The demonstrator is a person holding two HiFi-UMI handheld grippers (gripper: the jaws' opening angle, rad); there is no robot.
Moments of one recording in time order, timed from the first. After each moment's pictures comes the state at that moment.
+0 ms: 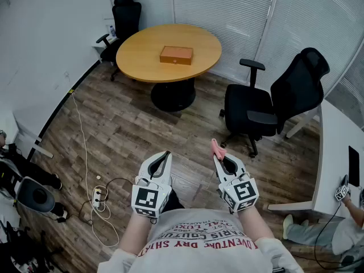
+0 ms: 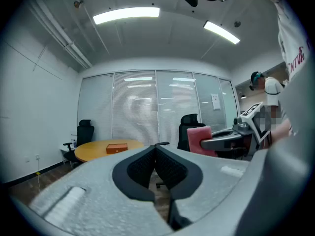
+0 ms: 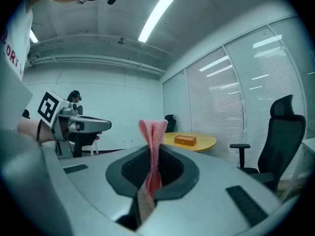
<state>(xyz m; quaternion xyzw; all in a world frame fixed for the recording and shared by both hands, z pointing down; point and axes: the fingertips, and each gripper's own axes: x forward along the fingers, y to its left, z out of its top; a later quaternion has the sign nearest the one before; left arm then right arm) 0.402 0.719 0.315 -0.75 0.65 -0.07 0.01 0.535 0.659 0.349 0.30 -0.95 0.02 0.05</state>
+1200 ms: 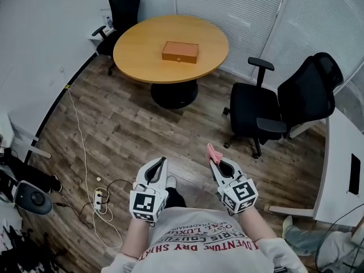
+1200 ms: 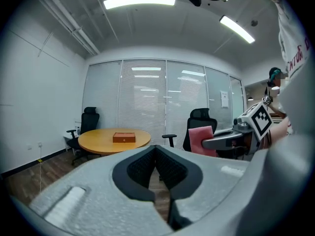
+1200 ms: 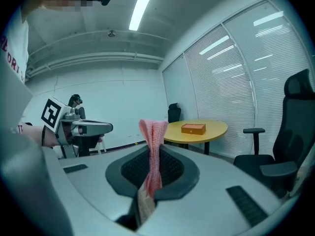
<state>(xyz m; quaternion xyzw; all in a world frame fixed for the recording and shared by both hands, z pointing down) 0.309 0.658 0.356 -0.74 0.67 -0.07 -0.06 0.447 0.595 0.388 0.26 -0.96 0.09 0.09</state>
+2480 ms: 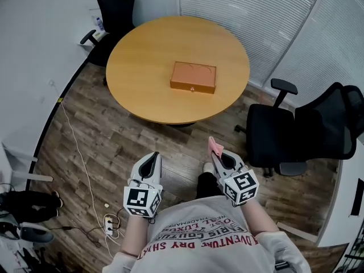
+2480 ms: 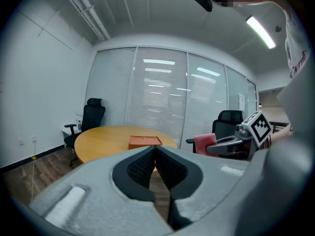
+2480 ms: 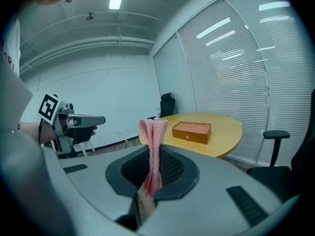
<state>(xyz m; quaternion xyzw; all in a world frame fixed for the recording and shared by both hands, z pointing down) 0.059 0.353 0.374 -0.73 0.68 -0.06 -0.11 0.226 0.278 0.420 0.27 -0.94 0.12 0.14</state>
